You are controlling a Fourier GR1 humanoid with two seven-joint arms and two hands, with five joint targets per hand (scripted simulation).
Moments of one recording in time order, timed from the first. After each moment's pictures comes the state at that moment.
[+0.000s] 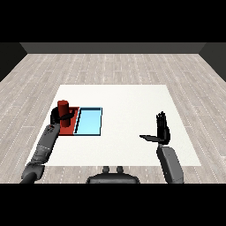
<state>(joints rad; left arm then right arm) -0.55 0.45 -0.02 -0.75 -0.04 0.38 -0.10 -0.05 -0.22 0.03 -1.45 -0.29 -0.10 -0.49</state>
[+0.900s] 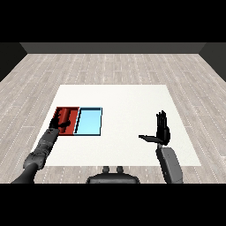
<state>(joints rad) -0.73 0.46 0.03 -0.12 -0.14 0.38 -0.12 -0.04 -0.21 0.03 -1.51 -0.24 -0.11 -0.55</state>
